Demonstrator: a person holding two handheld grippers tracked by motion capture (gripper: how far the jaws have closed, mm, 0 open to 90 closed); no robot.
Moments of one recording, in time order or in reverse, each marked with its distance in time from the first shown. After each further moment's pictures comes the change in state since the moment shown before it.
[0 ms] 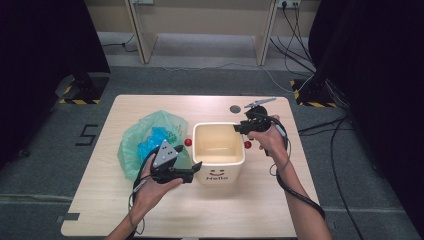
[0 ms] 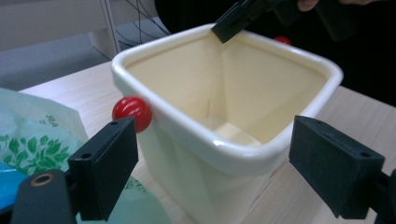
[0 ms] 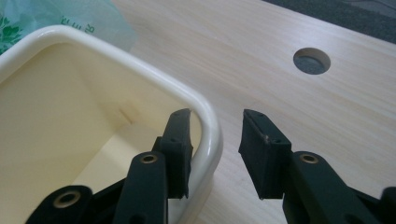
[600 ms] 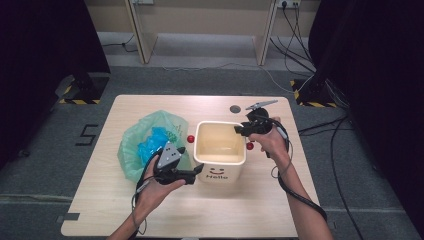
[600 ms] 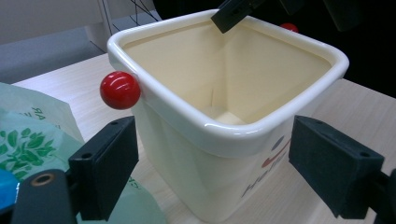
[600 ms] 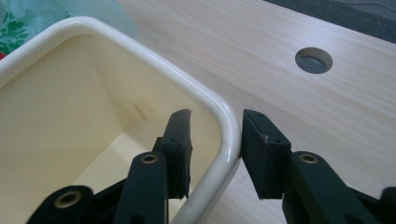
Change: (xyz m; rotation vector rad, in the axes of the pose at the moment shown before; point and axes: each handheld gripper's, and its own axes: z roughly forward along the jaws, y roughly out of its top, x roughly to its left) left arm -0.005 -0.004 0.006 0.011 -0.022 0.004; right arm 0.000 -0.005 -0.002 -0.014 0.001 -0.017
